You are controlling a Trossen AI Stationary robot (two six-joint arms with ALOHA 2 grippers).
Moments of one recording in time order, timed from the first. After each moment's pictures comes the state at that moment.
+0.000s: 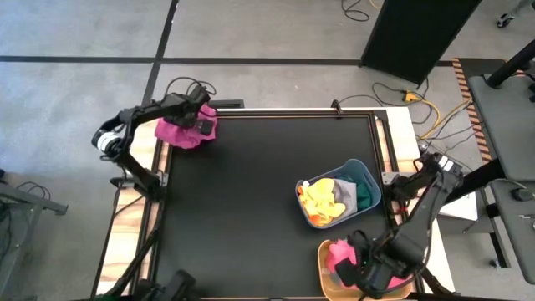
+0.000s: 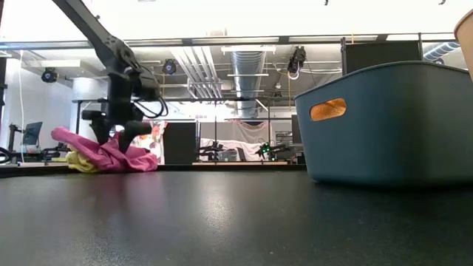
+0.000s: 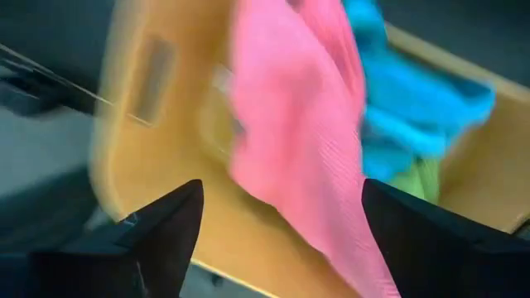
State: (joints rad) left arm 0.99 1.60 1.00 -0.79 -0.34 -0.28; right arm 0.88 1.70 1.60 -1.28 0.02 1.98
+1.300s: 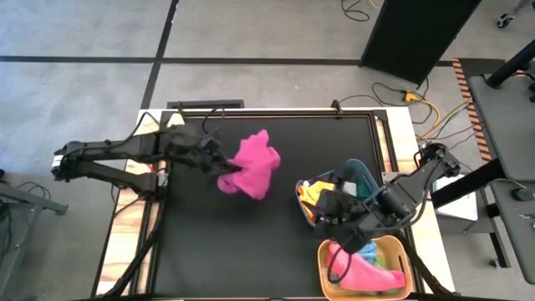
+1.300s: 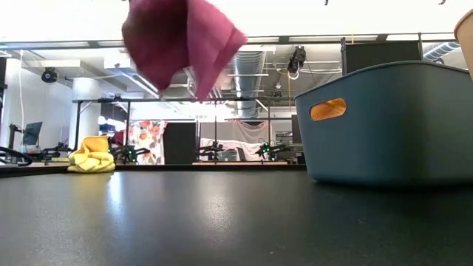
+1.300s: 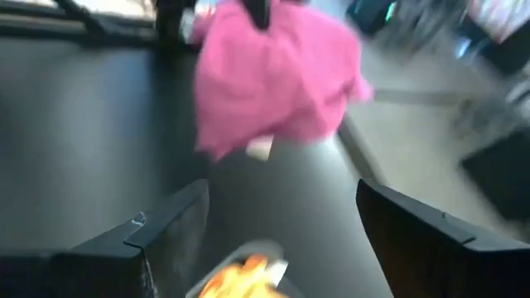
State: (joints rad) left arm 0.10 1.02 1.00 -0.41 0.17 -0.53; right arm 0.61 1.66 1.89 -1.27 0.91 0.52
